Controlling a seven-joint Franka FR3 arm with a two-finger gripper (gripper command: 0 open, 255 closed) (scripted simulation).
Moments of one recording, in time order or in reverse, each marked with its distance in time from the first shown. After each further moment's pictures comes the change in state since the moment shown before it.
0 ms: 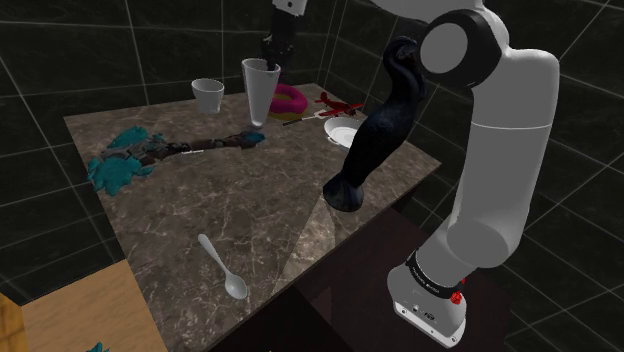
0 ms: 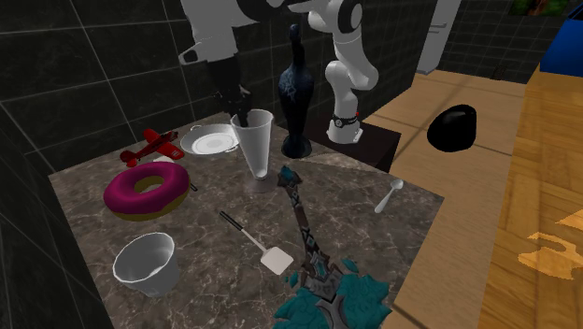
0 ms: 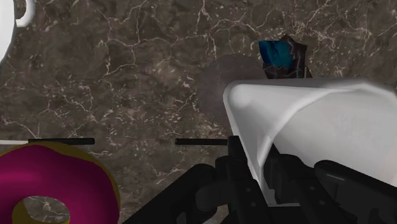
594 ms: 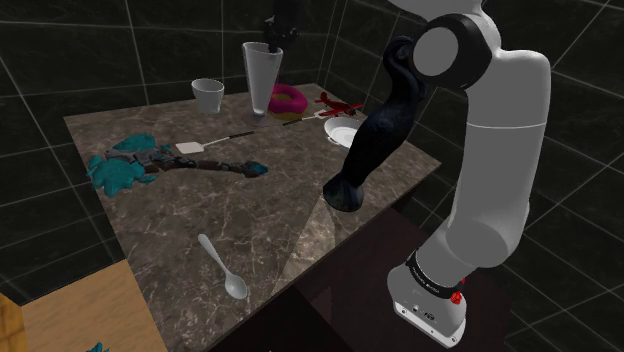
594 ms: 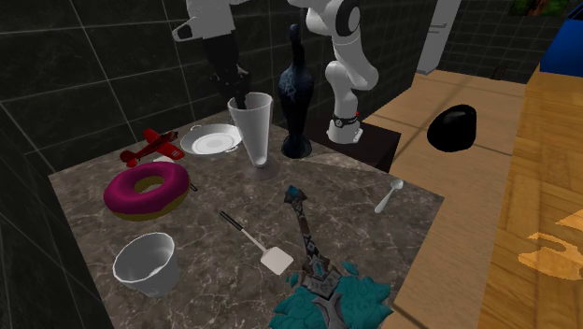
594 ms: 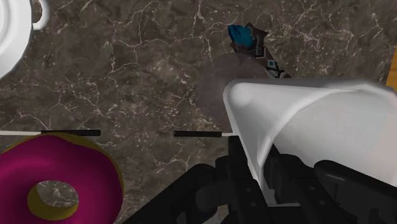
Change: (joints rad) arm -0.008 0.037 0.002 0.177 0.001 -0.137 0.025
